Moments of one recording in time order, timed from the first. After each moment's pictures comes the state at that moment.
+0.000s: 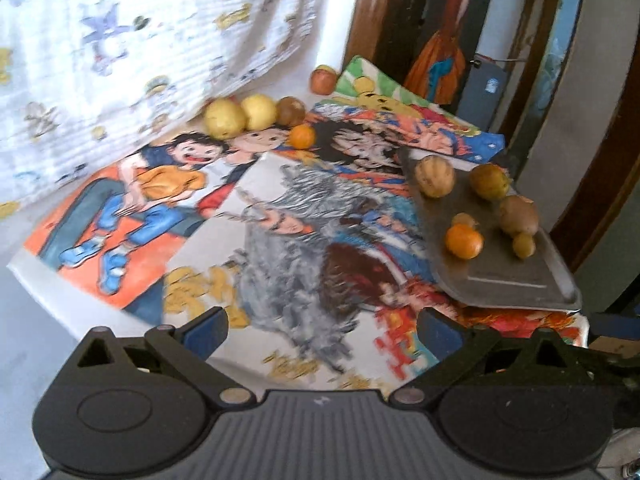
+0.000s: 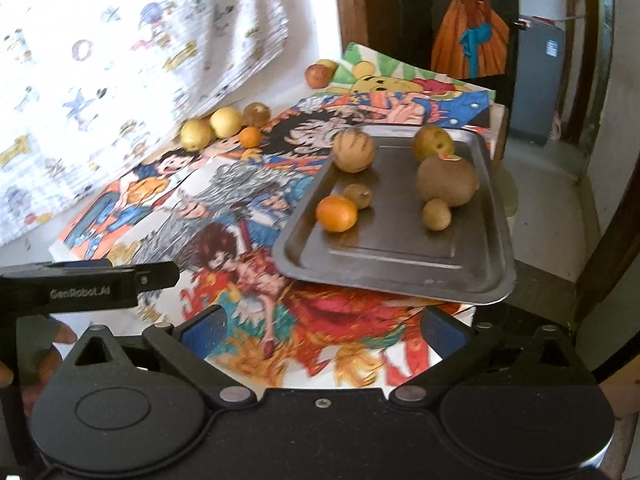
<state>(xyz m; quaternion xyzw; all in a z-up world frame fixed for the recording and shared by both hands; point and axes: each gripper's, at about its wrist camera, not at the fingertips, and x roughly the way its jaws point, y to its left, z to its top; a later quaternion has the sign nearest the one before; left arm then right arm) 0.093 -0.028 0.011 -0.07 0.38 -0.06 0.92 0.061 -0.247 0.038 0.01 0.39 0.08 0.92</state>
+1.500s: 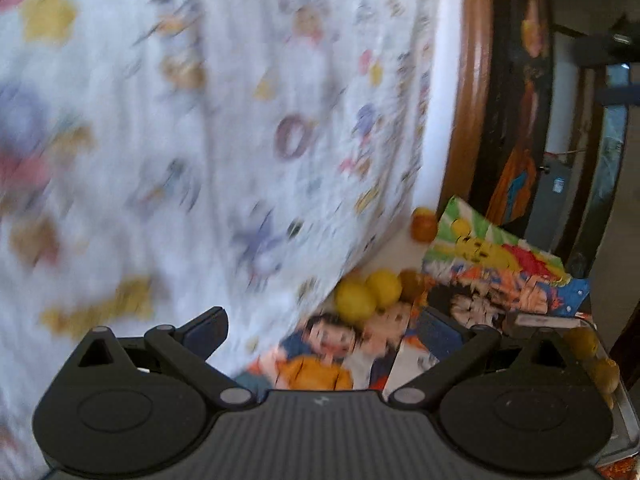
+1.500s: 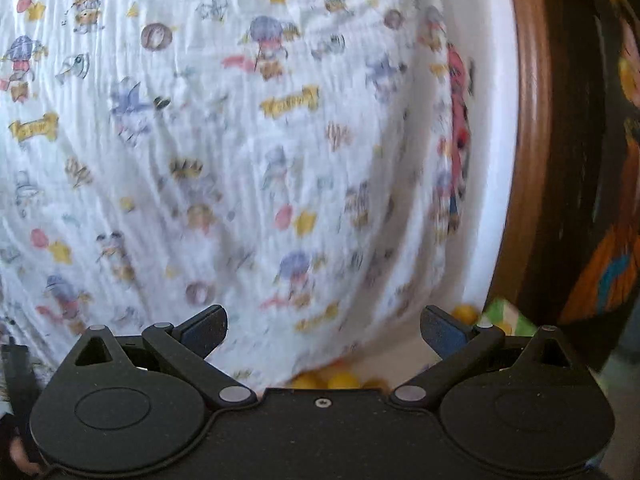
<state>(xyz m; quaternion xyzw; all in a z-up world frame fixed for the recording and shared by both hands) 0.155 0.068 0.105 -0.05 0.23 0.05 0.97 0.240 -0.159 0.270 -0.08 0.18 0.30 0.93</state>
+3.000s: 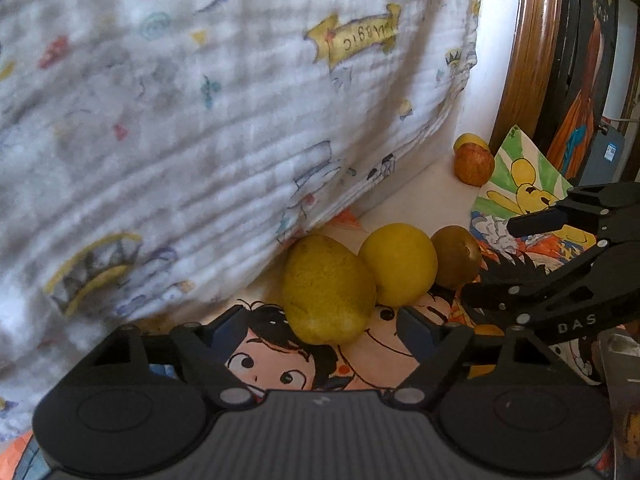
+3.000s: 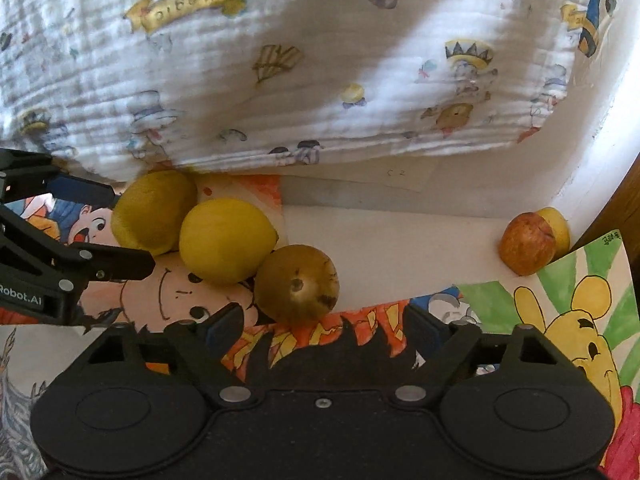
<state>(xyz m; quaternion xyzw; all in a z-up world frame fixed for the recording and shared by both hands) 0.353 0.033 -0.017 -0.09 0.33 0.10 0.93 0.477 -0.123 0.001 -0.27 0.32 0.38 0.82</state>
